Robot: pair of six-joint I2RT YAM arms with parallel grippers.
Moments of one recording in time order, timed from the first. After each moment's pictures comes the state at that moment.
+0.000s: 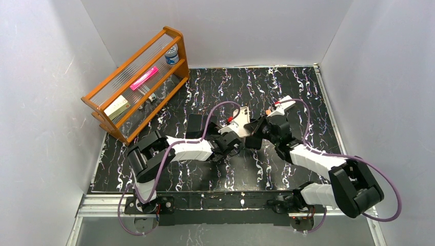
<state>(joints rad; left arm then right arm) -1.06 1.82 1.00 -0.24 -0.91 -0.08 0.52 1.23 0.46 0.38 -0.03 0.81</state>
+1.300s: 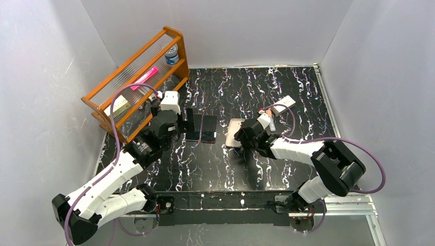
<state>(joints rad) -0.74 0.91 0.90 -0.41 -0.54 -0.30 0.77 1.48 0.64 0.08 0.33 1.04</state>
